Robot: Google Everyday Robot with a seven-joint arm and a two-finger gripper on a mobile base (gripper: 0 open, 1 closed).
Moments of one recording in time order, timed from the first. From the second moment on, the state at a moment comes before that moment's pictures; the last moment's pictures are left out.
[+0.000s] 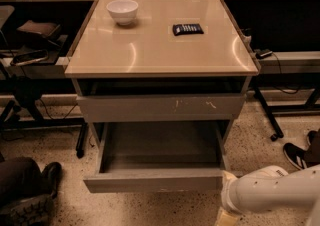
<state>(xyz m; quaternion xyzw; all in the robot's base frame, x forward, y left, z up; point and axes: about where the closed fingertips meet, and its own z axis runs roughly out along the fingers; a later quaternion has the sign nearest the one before) 0.391 -0.209 0.466 -0.59 0.80 0.00 0.14</state>
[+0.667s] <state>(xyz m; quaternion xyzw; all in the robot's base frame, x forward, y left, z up) 0.373 -0.216 0.447 -0.58 0.81 0.00 0.11</state>
